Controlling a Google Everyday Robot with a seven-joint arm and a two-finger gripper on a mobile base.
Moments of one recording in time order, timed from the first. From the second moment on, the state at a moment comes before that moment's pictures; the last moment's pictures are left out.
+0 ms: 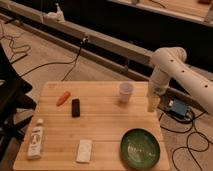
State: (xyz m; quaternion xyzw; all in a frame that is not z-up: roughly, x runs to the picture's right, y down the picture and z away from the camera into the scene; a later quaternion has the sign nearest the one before) arm 0.243 0.079 0.725 -0.40 0.00 0.13 0.91
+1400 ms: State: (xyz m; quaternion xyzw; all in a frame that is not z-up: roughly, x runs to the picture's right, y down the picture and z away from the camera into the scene) arm 0.242 0.079 0.725 -0.40 0.00 0.13 0.91
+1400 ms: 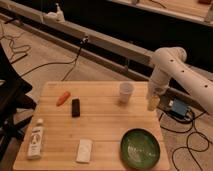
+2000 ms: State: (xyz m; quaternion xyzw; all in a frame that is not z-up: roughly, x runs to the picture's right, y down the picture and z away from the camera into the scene) arm 0.230 0.084 0.727 -0.40 -0.02 0.13 0.91
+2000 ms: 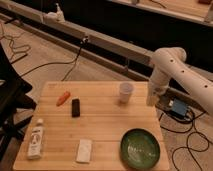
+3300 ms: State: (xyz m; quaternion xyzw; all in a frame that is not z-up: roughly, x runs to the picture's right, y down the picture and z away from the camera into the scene) arm 0.063 0.141 0.741 -0.47 -0.20 0.16 0.85
